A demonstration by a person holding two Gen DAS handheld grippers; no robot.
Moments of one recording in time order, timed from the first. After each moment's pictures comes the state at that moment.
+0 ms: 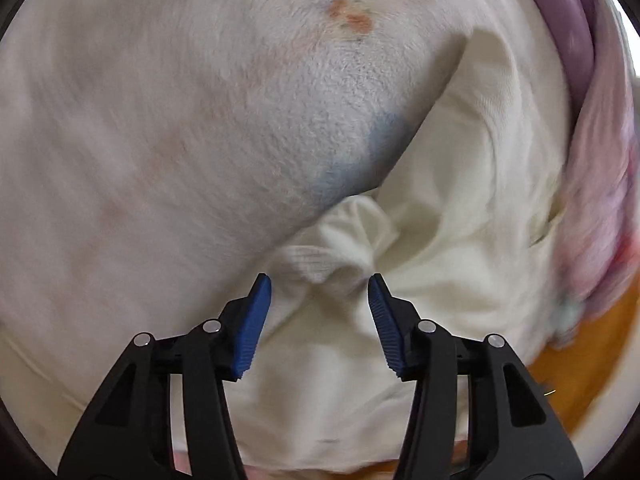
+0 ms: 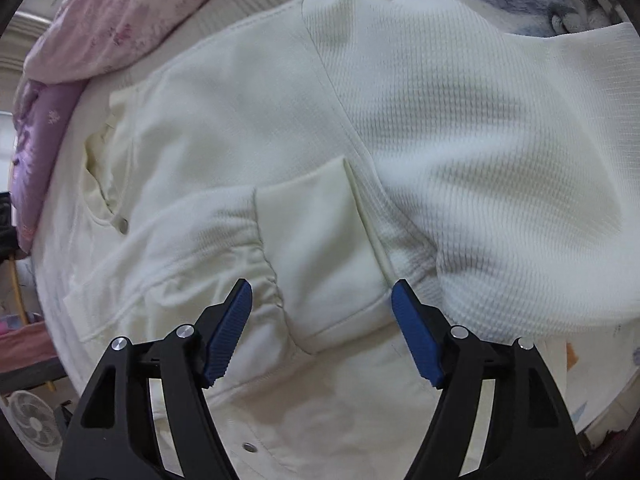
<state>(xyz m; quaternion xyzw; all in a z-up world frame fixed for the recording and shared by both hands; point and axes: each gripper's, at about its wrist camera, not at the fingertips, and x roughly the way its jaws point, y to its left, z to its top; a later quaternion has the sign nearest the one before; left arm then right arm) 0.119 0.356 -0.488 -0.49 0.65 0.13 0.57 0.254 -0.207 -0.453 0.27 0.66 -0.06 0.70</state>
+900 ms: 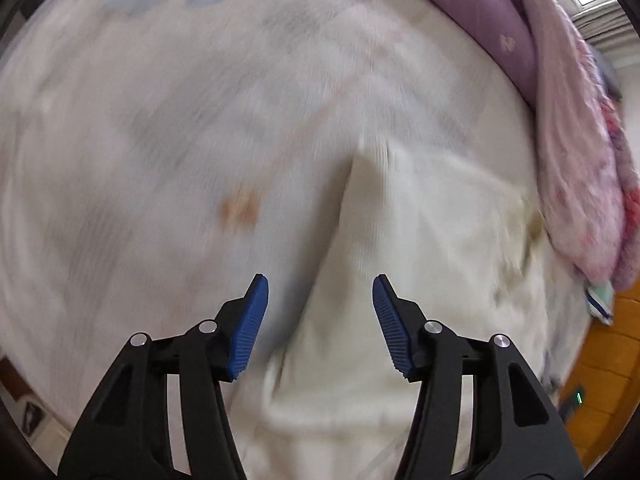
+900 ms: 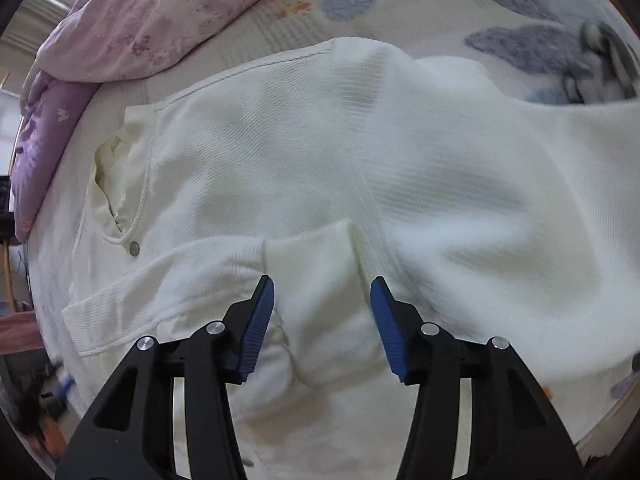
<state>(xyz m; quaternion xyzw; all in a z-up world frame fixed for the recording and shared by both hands) 0.268 0.358 -0.434 -0.30 0.63 0.13 0.70 0.284 -0.217 -0.440 0.23 0.64 -0.05 0.73</state>
